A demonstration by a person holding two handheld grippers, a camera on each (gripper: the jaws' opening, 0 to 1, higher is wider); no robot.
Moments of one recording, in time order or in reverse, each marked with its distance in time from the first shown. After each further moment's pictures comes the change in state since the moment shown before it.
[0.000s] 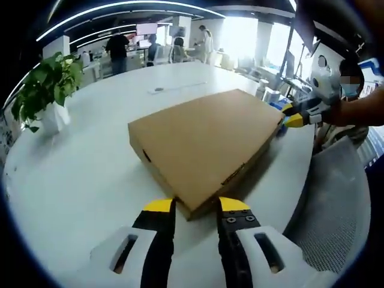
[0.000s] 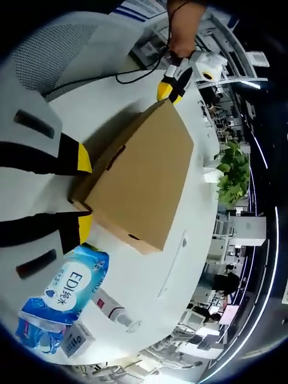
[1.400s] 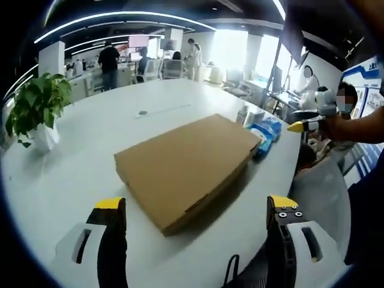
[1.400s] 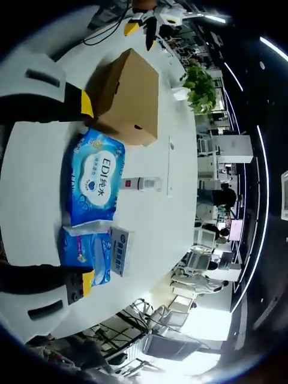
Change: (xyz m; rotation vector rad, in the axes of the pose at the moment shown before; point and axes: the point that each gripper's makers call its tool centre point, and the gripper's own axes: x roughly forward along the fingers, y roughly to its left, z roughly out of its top) left arm -0.018 -0.046 0.047 0.009 -0.089 -0.081; right arm -0.137 -0.116 -0.046 0.304 -0.100 -0.501
